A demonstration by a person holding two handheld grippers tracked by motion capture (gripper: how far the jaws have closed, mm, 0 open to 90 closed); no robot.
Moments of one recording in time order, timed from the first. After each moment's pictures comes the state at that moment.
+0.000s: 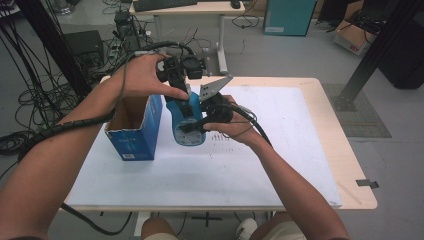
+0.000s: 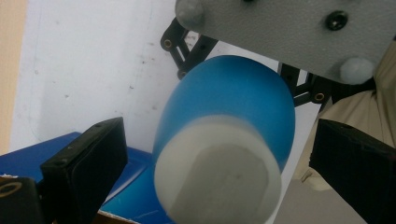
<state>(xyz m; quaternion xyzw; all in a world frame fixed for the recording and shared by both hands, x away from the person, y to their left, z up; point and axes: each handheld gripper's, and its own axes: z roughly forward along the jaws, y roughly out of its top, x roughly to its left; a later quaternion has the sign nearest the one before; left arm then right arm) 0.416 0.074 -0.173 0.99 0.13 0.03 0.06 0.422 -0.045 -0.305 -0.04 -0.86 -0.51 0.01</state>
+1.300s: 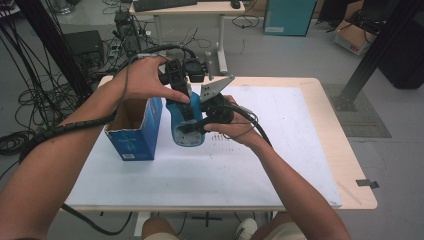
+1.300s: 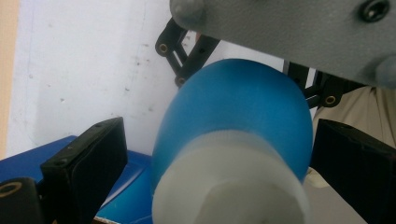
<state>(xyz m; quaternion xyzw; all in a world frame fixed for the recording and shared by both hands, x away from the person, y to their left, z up) 0.414 0.072 -0.175 0.99 0.12 0.03 0.05 0.419 -0.048 -0.301 -0.02 -0.86 -0.52 0.01</state>
